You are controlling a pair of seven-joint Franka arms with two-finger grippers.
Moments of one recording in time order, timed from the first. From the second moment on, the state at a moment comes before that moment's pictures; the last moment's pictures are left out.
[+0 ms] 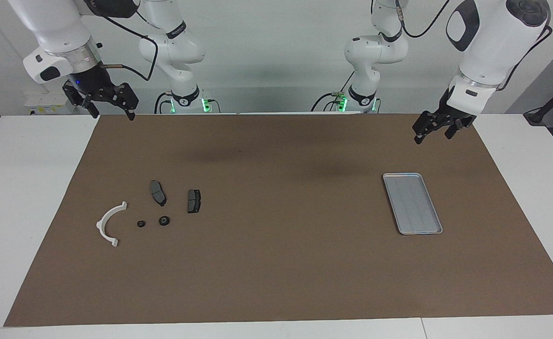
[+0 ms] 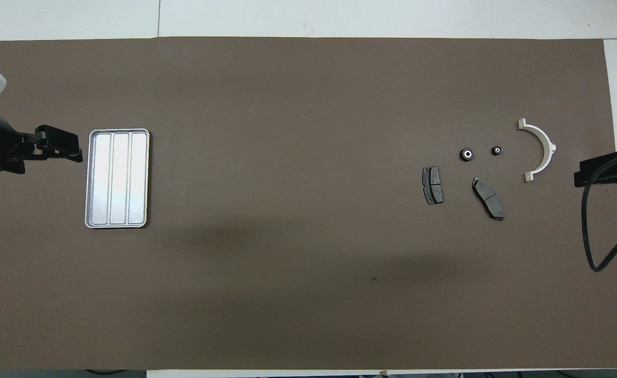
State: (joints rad) left arm -0.03 0.00 -0.05 -1.65 -0.02 1.65 -0.21; right arm -0.06 -0.10 0.01 -1.65 -0.01 1.52 0.06
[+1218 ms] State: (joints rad) left arm -0.03 0.00 -0.05 -1.65 -0.02 1.65 -0.21; right arm -0.10 0.18 0.00 -1.68 -0.01 1.90 0.05
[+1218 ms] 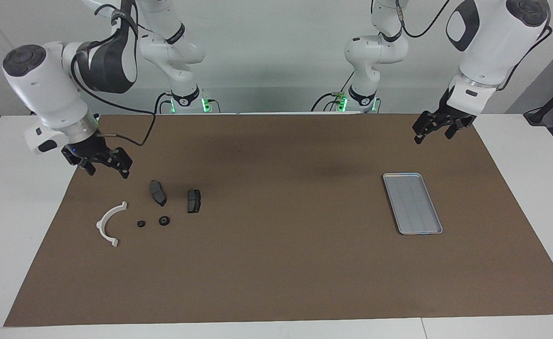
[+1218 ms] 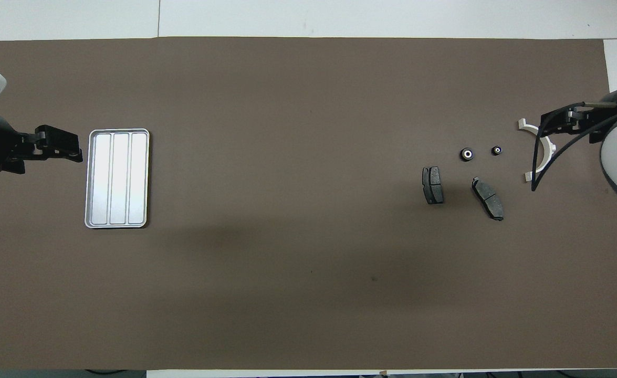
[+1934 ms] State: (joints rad) left arm -0.03 0.00 -0.05 -1.65 -0.02 1.65 -0.21; right arm -0.10 0.39 0.01 -1.70 -0.01 2.09 0.03
